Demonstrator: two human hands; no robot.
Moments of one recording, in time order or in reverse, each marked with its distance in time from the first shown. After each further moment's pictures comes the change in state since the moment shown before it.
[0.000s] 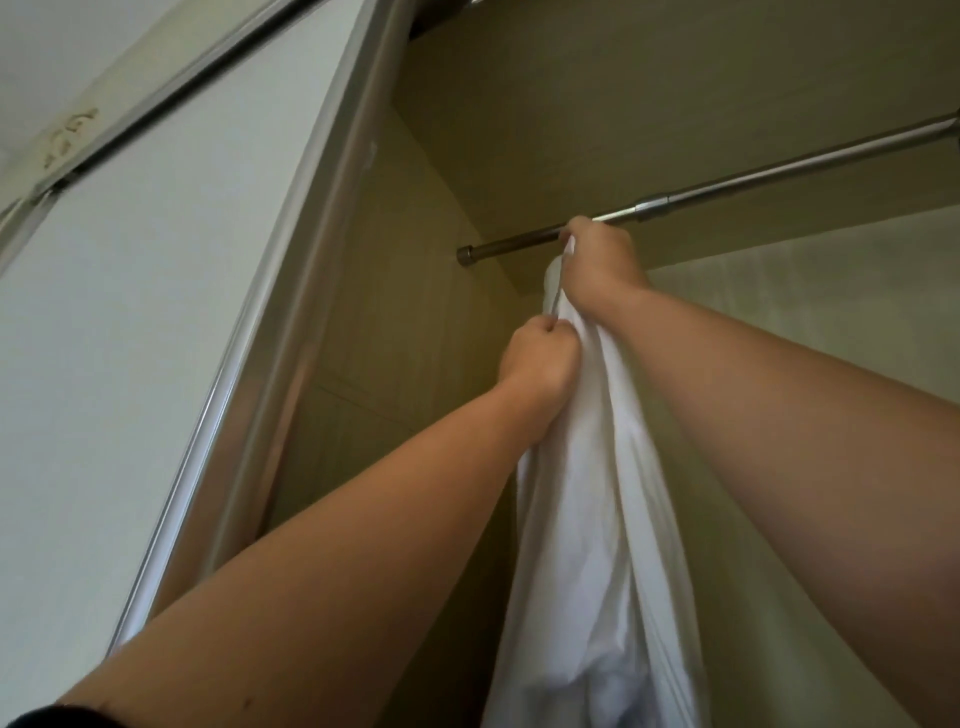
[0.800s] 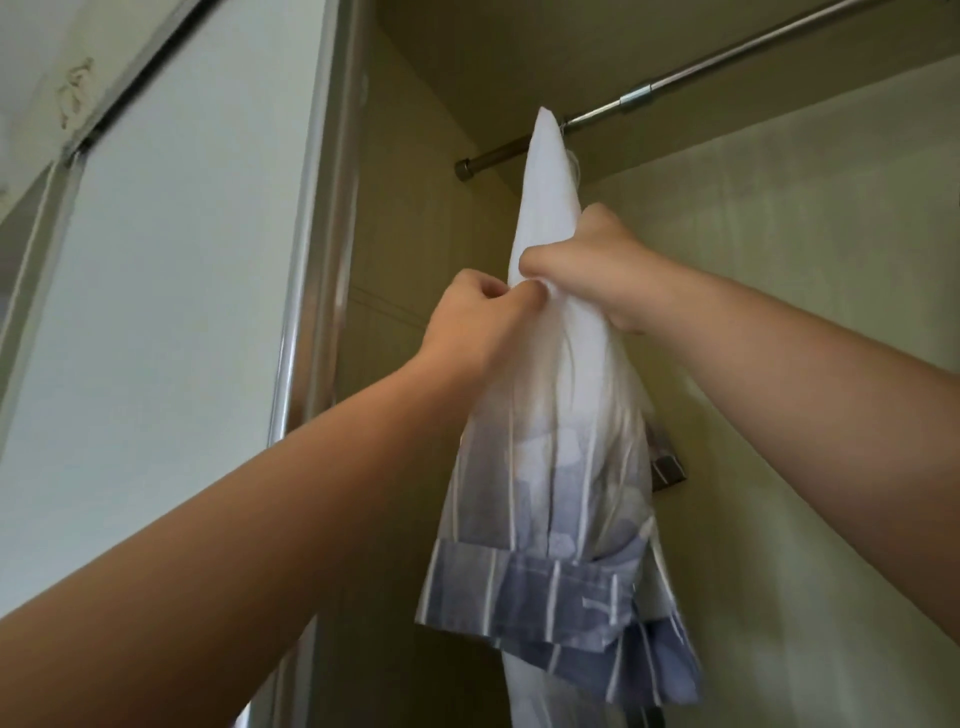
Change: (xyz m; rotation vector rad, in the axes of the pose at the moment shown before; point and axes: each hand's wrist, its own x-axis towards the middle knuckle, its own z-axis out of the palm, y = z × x) left_hand -0.123 0.012 -0.045 0.161 0.088 -0.030; right_hand -0.137 -0.020 -0.061 0.361 -0.338 0.318
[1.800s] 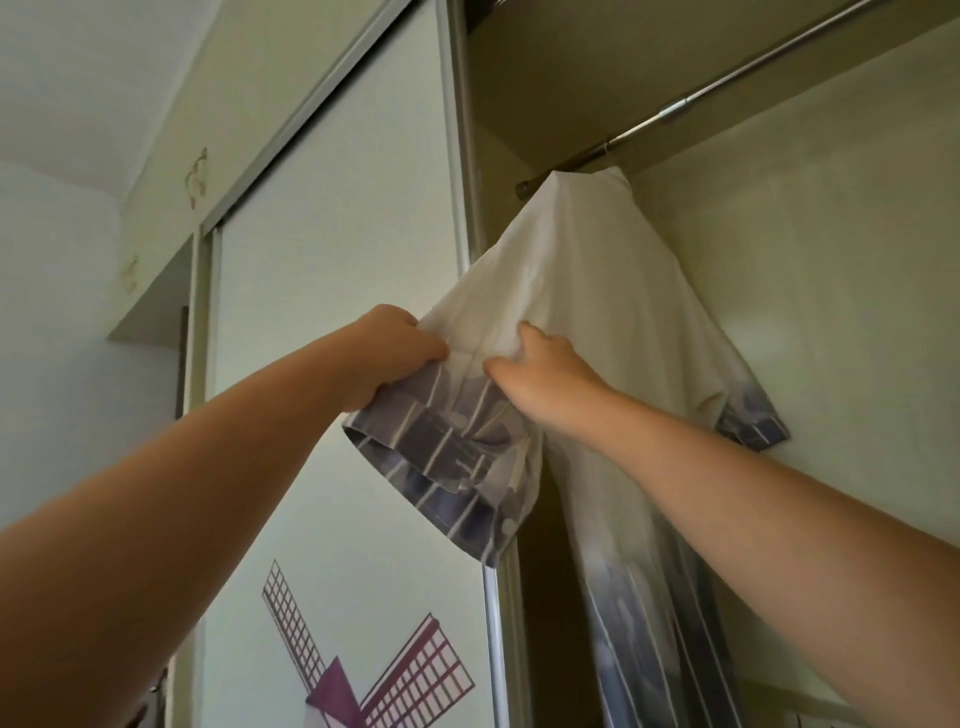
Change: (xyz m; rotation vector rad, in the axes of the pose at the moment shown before) left_hand -0.065 0.067 -0.183 0.564 -0.139 -0.332; right_hand -0.125 -0.071 0.068 -0.018 -0.292 -0.059
